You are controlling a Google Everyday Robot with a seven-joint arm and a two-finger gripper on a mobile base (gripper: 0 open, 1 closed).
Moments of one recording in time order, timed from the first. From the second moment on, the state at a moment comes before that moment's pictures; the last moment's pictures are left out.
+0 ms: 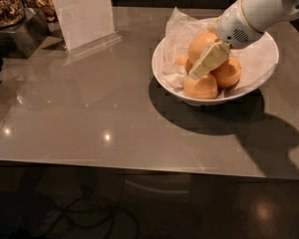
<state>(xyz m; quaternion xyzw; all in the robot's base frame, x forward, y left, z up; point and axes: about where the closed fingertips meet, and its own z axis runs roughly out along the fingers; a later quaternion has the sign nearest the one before) 0.619 -0.138 0.925 -0.56 0.76 0.11 0.31</state>
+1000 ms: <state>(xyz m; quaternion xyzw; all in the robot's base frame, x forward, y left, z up) 0.619 -0.138 0.925 -0.56 0.76 0.11 0.31</state>
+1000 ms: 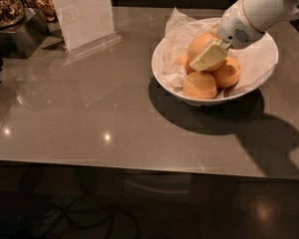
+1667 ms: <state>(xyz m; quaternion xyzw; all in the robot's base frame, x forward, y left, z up) 0.606 -0.133 0.959 -0.57 0.74 0.13 0.33</state>
